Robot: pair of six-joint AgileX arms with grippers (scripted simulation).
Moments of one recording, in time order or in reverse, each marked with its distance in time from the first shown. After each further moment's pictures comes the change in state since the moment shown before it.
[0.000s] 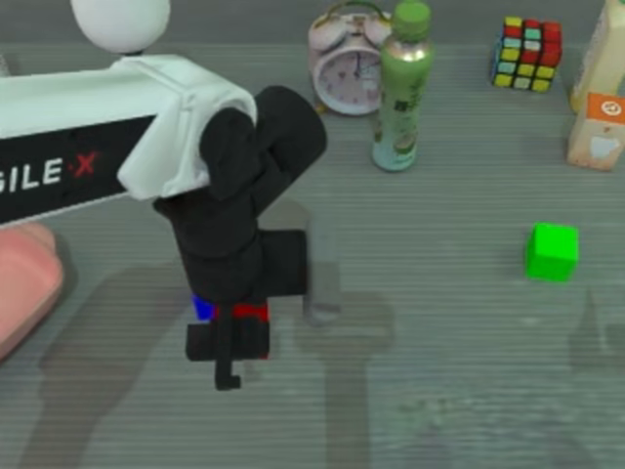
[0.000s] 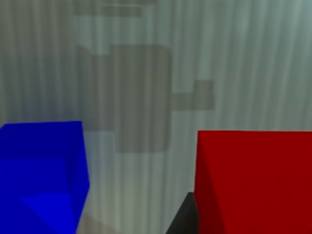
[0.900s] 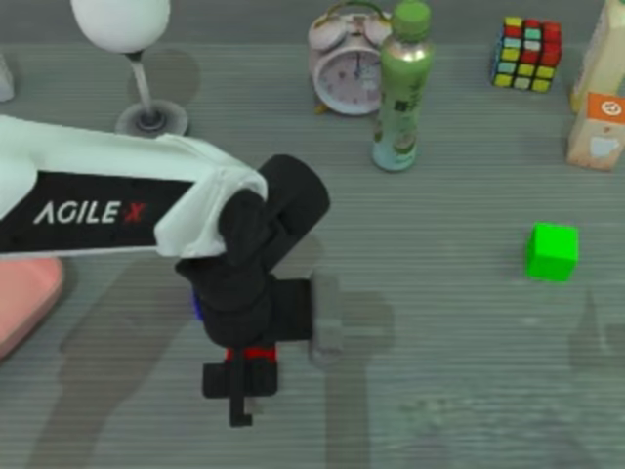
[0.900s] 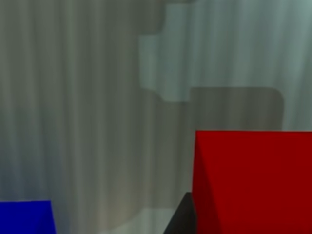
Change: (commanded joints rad) left arm -0.011 0.110 -0.155 0.269 0.000 -0.005; right arm 0.000 0.000 0.000 0.000 0.000 0.000
